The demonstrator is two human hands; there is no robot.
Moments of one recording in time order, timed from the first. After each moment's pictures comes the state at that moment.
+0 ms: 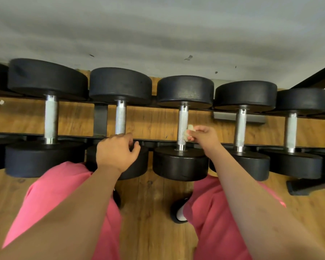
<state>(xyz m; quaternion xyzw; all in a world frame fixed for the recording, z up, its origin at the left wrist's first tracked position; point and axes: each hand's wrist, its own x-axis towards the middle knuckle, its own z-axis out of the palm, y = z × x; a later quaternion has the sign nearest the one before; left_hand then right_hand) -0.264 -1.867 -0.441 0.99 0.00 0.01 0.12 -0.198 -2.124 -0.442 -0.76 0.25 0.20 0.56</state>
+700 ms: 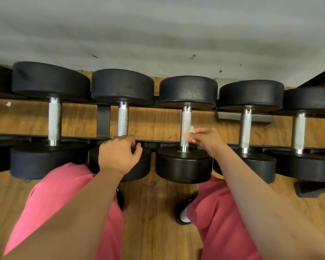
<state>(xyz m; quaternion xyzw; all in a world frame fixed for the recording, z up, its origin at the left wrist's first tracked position) -0.264 -1.868 -0.441 0.99 0.01 0.01 0.11 -0.195 -2.125 -0.443 -0.73 0.25 0.25 0.59</state>
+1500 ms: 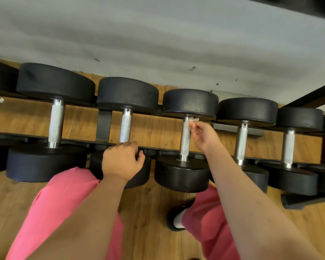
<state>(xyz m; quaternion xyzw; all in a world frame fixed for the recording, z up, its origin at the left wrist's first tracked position) -0.263 -1.870 -0.443 0.99 0.01 0.02 0.11 -0.161 -2.095 -0.413 -0.45 0.40 0.13 0.79</state>
